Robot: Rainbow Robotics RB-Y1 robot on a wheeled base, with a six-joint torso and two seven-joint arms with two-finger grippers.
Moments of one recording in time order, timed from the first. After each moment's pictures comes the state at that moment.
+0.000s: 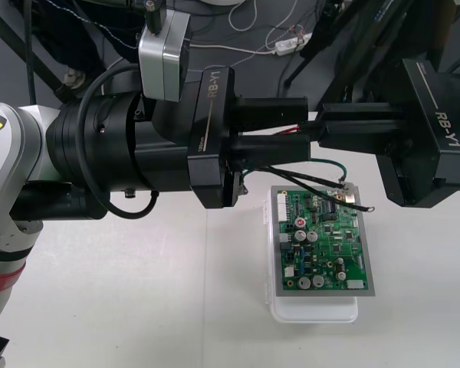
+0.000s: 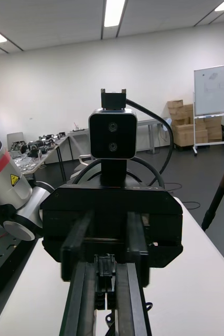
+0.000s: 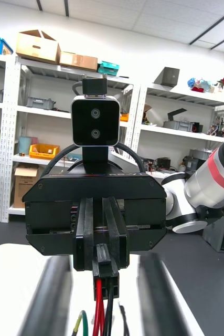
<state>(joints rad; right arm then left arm) -0.25 -0.86 0.00 -2.18 0.79 -1.01 -0.45 -0.43 0.46 -0.26 -2.08 -1.07 -0.98 0.48</state>
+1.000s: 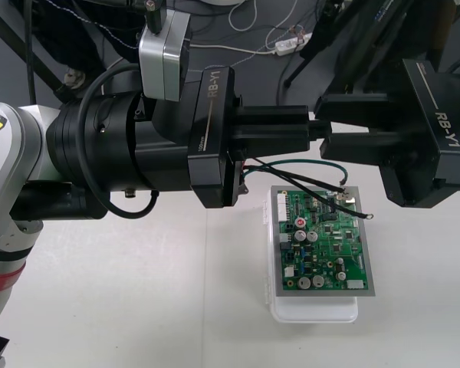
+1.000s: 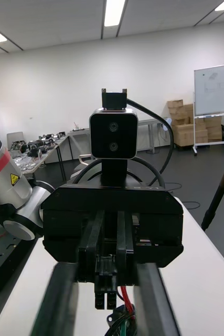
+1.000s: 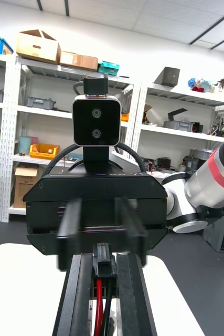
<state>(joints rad) -0.25 -0.86 0.00 -2.18 0.79 -1.01 -0.45 -0.43 0.46 -0.26 -2.08 -1.07 -0.98 0.48</state>
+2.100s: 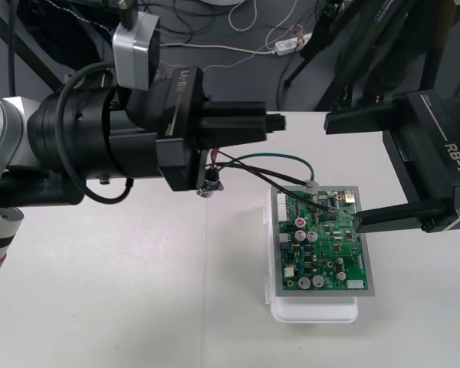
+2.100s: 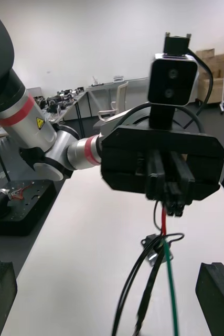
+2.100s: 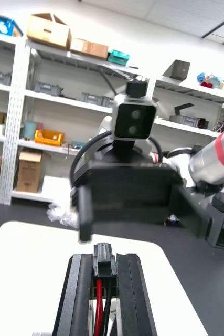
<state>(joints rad) -0.25 -1.00 0.00 -2.14 0.79 -1.16 -0.45 -0.43 0.52 -0.19 -1.96 -1.00 -1.07 0.48</state>
